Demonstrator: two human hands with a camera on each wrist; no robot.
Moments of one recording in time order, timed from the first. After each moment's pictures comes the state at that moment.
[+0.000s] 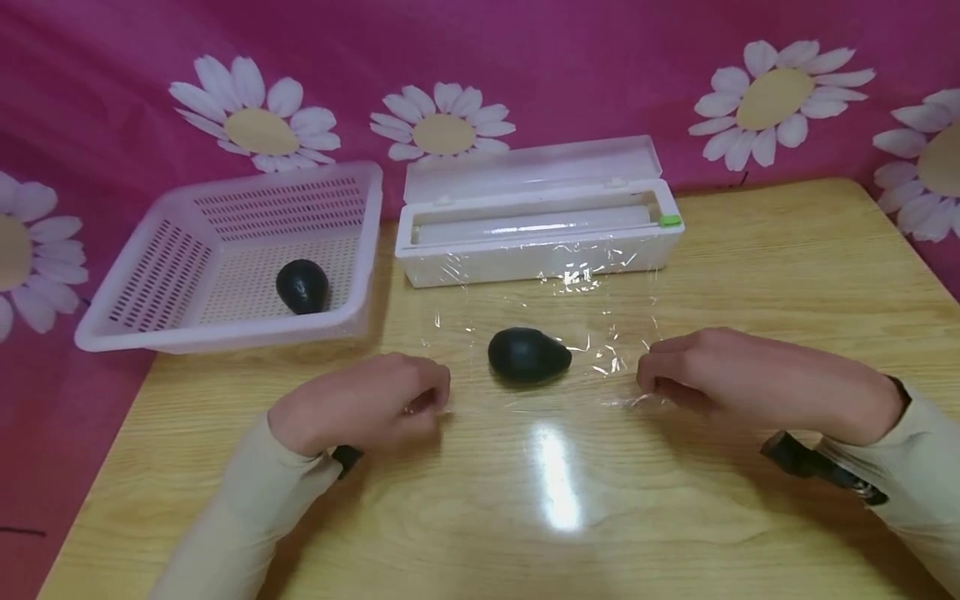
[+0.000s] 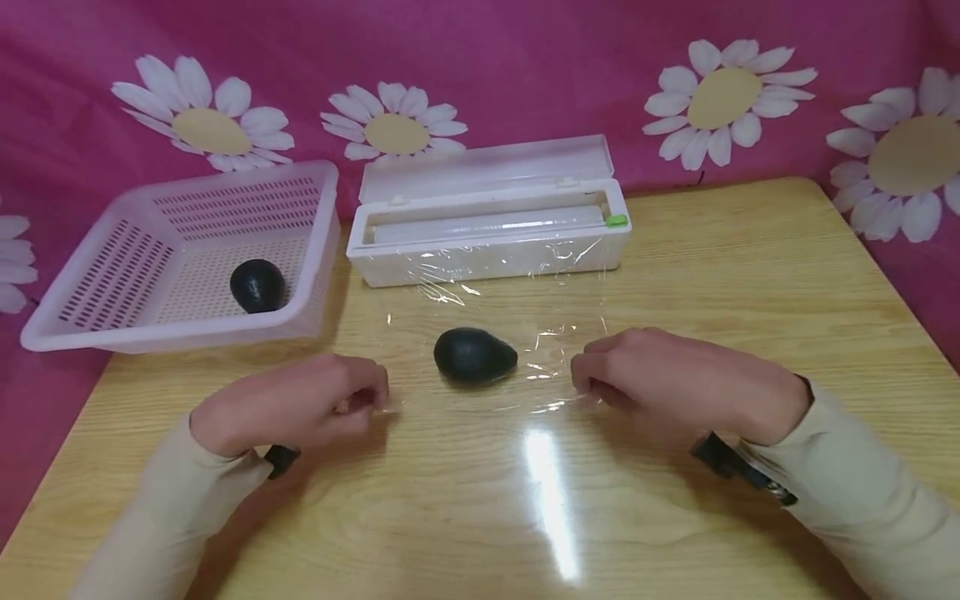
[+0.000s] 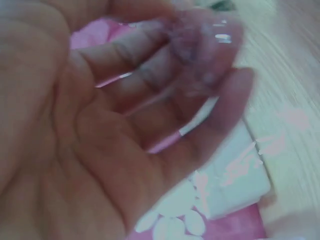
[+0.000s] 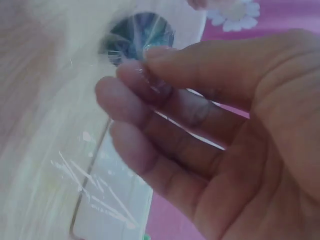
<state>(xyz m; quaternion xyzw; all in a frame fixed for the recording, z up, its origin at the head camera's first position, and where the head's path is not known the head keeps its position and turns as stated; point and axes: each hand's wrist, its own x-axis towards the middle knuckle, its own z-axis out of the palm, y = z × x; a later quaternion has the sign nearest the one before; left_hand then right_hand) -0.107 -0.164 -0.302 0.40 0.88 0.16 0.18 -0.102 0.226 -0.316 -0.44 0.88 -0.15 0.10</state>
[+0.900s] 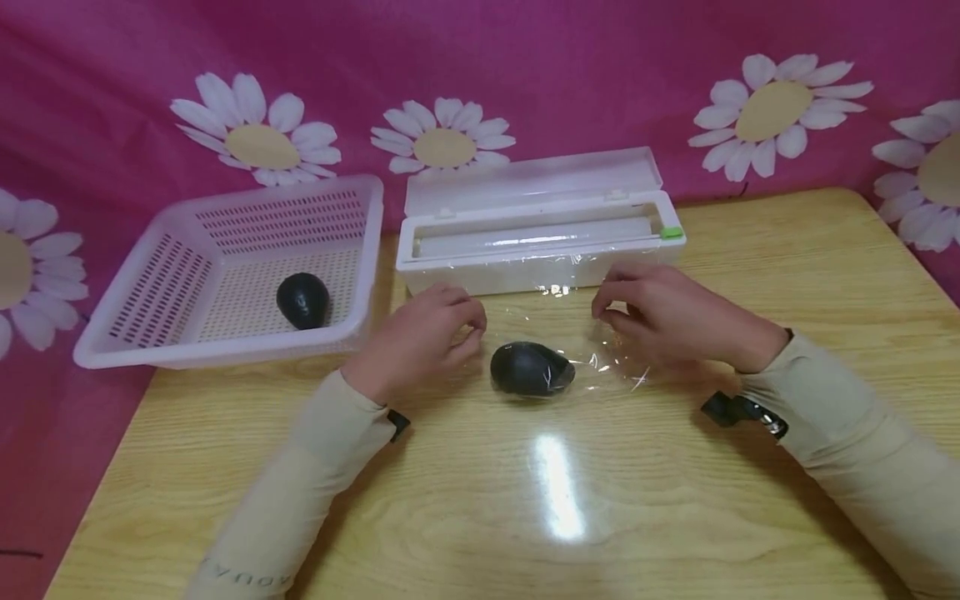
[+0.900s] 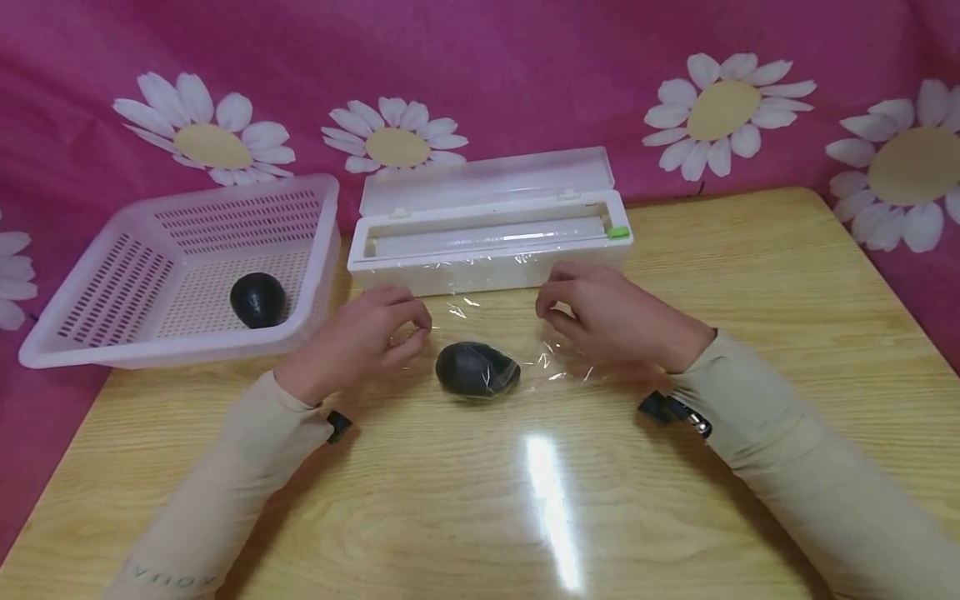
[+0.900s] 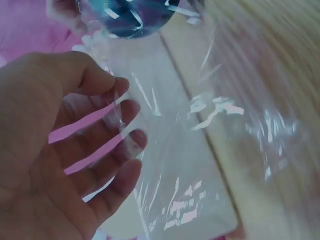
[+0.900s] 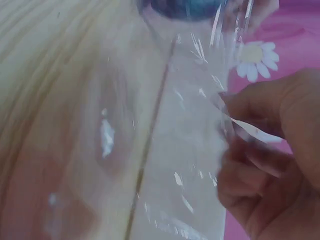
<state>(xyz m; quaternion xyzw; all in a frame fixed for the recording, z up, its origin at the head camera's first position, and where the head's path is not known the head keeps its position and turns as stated) -0.168 -0.127 -0.323 0.34 0.93 0.12 0.02 -0.171 0.194 -0.329 -0.36 0.91 -0.20 -0.02</state>
